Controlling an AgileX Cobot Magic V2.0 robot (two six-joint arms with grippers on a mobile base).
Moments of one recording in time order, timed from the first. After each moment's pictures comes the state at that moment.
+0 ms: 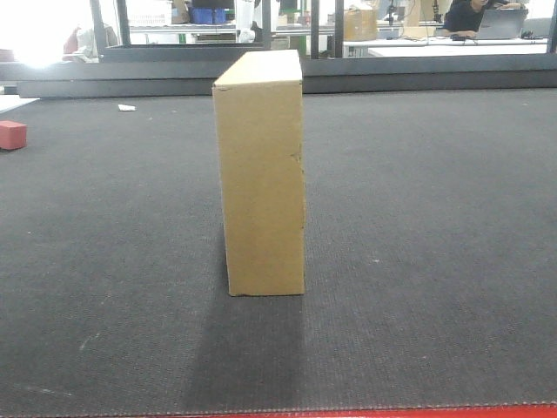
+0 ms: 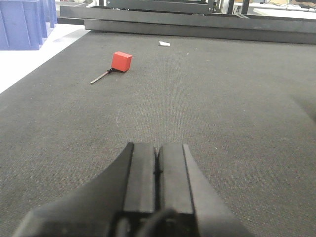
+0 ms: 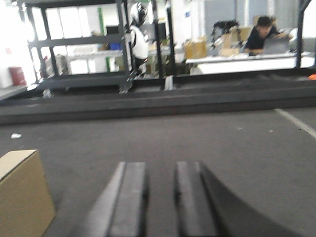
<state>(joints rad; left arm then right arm) -0.01 -0.01 0.03 -0.08 0.12 0.05 0.04 0.32 -0.45 0.04 0.14 0.10</state>
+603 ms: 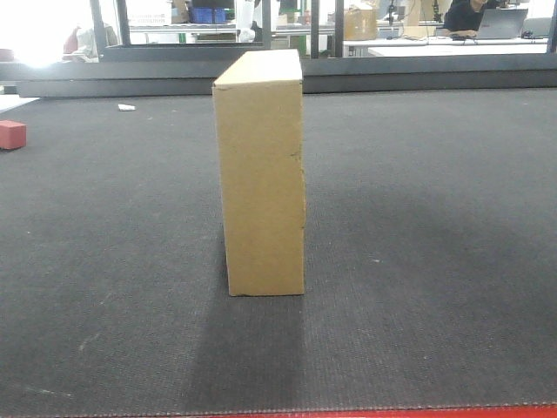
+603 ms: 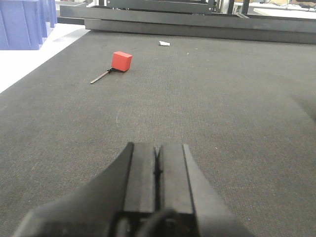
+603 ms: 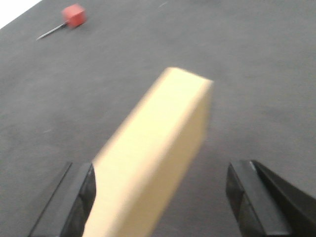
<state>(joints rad) -0.01 -0.01 0.03 -0.08 0.12 0.05 0.59 1.31 -1.30 0.04 0.61 0.12</state>
